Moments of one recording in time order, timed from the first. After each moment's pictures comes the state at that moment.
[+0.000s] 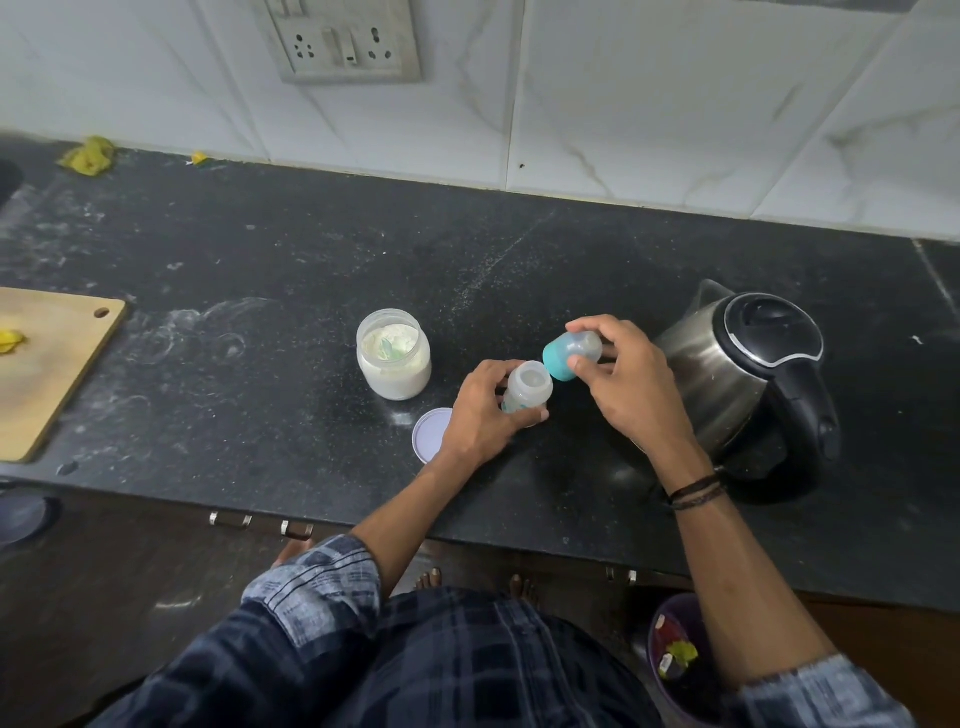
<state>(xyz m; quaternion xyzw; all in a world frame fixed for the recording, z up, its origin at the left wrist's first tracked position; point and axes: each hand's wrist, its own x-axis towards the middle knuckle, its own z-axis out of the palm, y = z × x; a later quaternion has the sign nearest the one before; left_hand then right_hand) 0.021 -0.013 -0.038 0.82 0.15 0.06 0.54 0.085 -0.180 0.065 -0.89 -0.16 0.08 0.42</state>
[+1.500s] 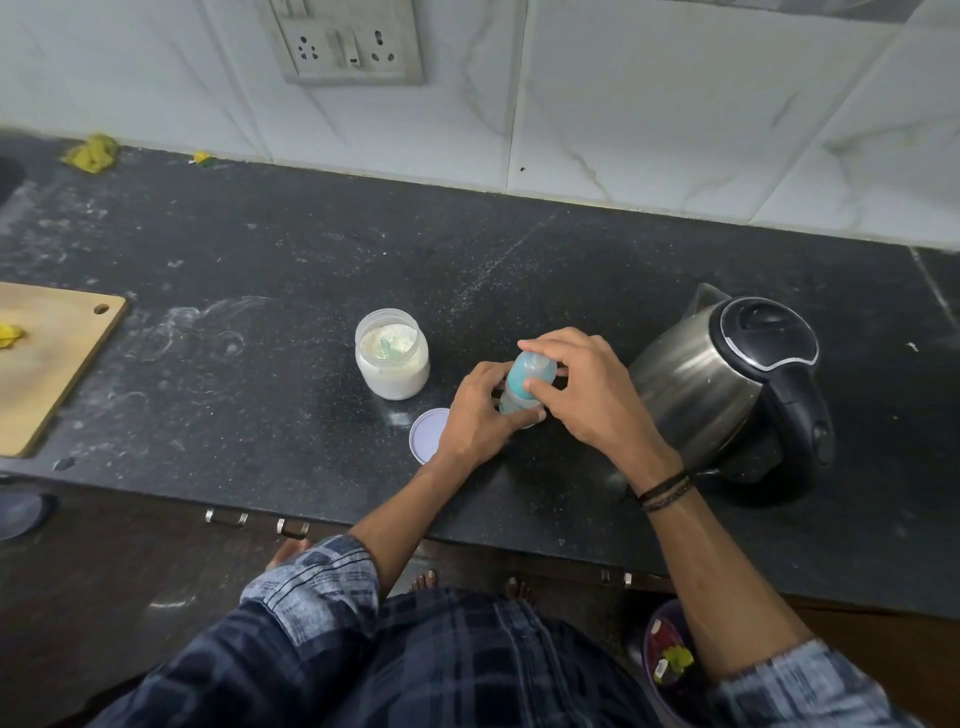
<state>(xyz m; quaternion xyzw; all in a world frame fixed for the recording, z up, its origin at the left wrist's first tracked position) 0.022 -0.013 -0.044 0.84 0.13 0.08 0.52 0.077 -0.159 0.062 -0.90 -0.29 0.08 0.31</state>
